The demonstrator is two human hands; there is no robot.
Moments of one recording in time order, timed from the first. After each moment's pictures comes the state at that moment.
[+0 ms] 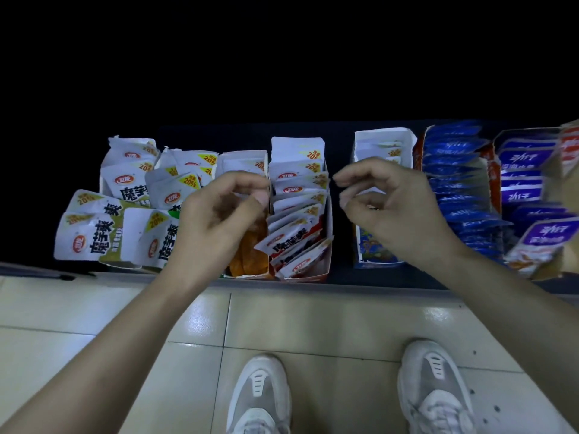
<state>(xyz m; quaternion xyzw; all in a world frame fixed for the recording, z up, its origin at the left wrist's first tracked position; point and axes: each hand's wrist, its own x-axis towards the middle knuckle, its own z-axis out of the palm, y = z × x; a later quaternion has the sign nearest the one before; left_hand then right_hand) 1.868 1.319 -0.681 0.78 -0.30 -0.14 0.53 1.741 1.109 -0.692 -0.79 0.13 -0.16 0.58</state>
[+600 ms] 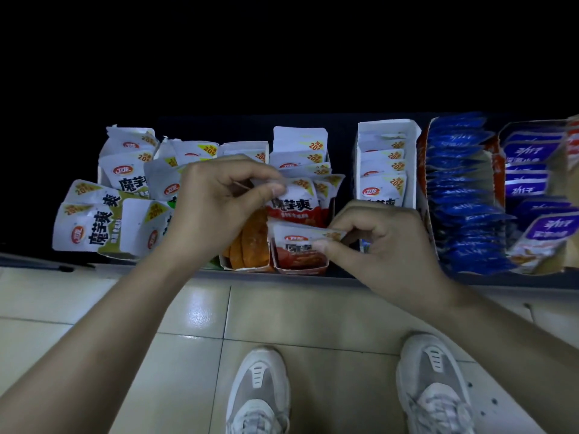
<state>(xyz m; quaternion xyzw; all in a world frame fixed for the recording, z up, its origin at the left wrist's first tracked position) 1.879 1.309 -0.671 0.79 -0.40 -0.09 0.46 1.719 1.146 -0.707 -0.82 0.06 -0.19 0.54</state>
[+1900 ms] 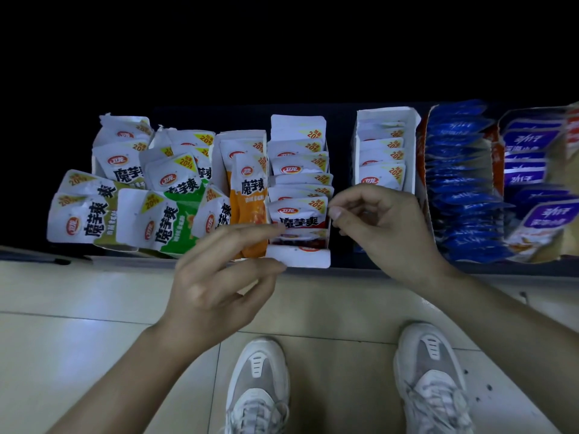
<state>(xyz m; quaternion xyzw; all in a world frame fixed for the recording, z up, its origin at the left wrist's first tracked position) 1.814 1.359 -0.697 0.75 -0.54 0.11 0.35 1.722 1.141 -0.713 -0.75 0.18 -0.15 0.62</state>
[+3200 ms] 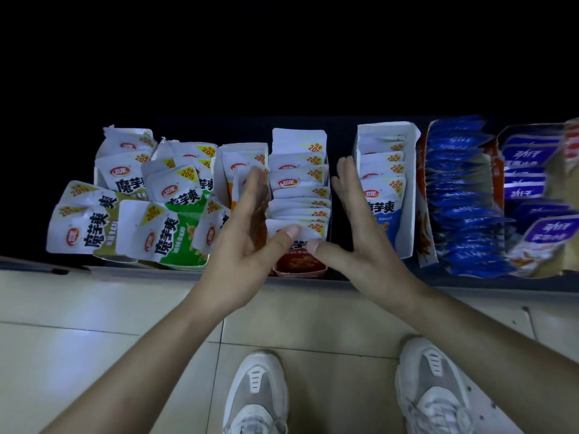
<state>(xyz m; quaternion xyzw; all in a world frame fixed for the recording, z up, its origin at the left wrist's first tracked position) 1.831 1.314 -0.714 0.73 -0.29 -0.23 0.57 1.727 1.159 -0.715 -0.76 0.13 -0.07 0.63</state>
